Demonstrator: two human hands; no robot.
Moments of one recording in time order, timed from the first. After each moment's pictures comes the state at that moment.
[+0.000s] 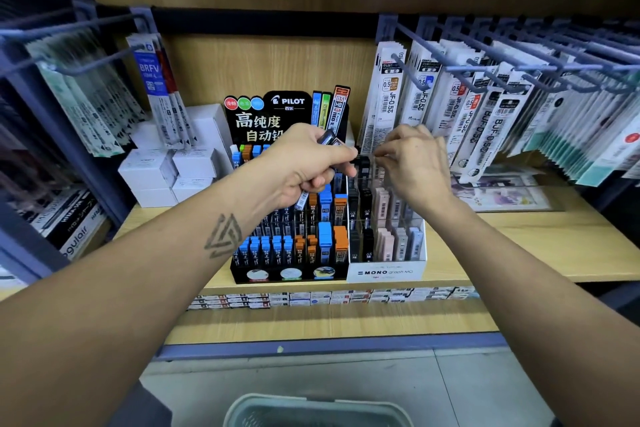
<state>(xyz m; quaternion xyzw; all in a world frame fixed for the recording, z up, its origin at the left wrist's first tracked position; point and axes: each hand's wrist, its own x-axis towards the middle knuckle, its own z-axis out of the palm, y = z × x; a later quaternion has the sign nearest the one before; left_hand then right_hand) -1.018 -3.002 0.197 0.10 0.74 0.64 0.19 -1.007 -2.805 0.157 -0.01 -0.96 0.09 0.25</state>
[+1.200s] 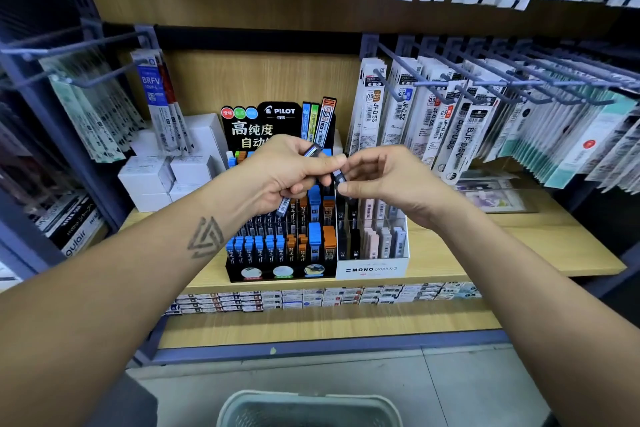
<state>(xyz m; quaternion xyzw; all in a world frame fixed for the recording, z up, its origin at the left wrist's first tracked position) -1.000 -3.017 0.203 0.13 0.72 0.65 0.21 -0.947 -2.825 0.192 0.10 -0.81 0.58 0.00</state>
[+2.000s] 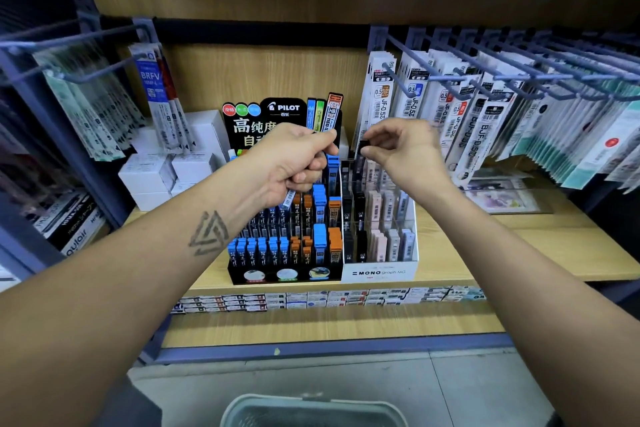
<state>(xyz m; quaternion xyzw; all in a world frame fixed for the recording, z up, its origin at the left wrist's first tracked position) -1.007 -3.008 0.212 0.09 0.72 0.67 0.19 -0.992 -2.815 0.188 -0.01 -0.88 0.42 0.23</state>
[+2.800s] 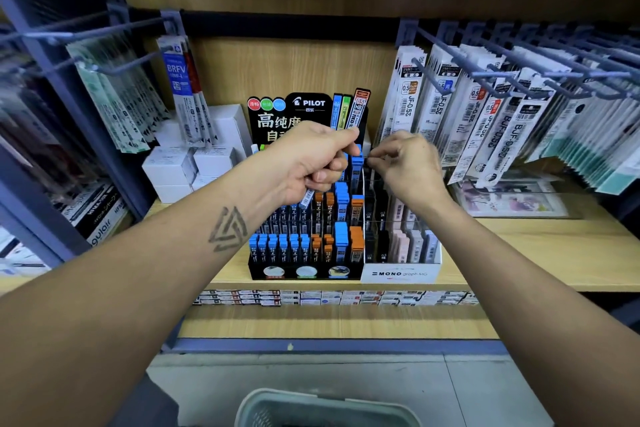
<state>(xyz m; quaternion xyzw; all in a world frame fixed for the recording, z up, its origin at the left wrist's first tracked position) -1.008 -3.018 0.213 0.09 0.71 0.66 0.22 -1.014 -2.833 0.152 -0.01 -0.93 0.28 0.25</state>
